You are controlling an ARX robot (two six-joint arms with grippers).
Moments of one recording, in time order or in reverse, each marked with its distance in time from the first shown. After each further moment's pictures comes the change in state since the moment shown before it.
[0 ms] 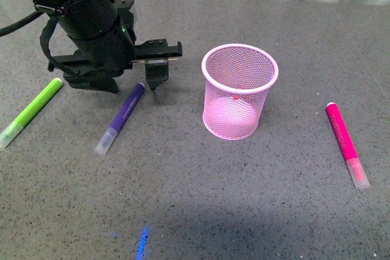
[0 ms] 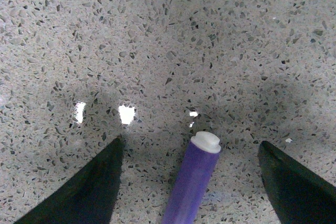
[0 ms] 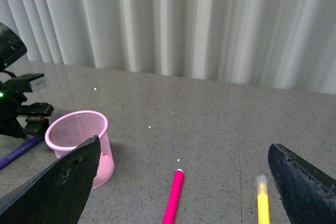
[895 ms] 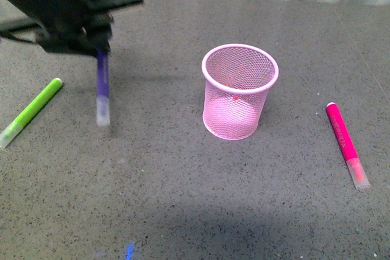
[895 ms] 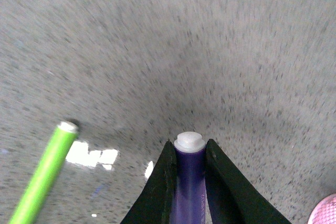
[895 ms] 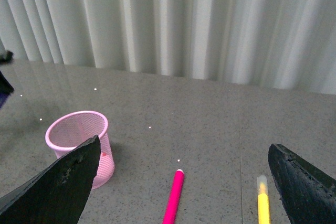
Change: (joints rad) left arm 0.116 -0.277 -0.144 0.133 -0.036 -0.049; right arm 0.000 0.000 0.000 0.000 0.000 0.000
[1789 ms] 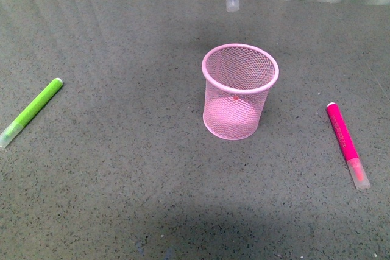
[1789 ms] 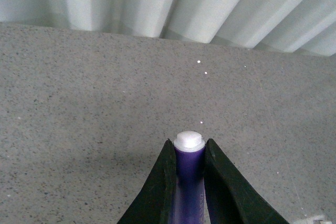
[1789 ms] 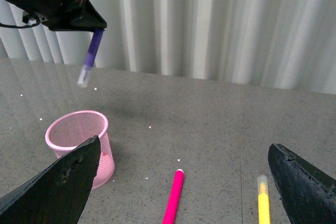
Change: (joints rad) left arm -0.285 0.163 0.418 0.152 0.018 0.033; right arm 0.000 0.000 0.000 0.000 0.000 0.000
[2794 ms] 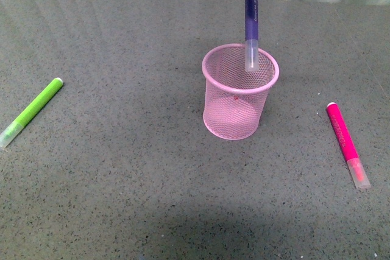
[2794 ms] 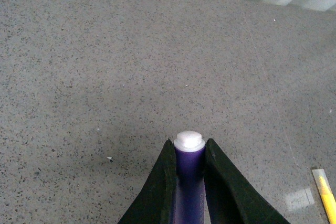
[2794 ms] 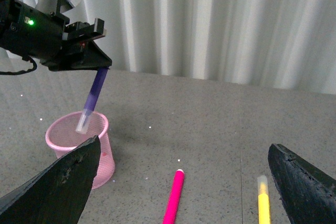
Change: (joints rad) left arm -0.090 -0.066 -0.267 0.142 -0.008 -0.037; right arm 0.000 0.000 0.000 0.000 0.000 0.000
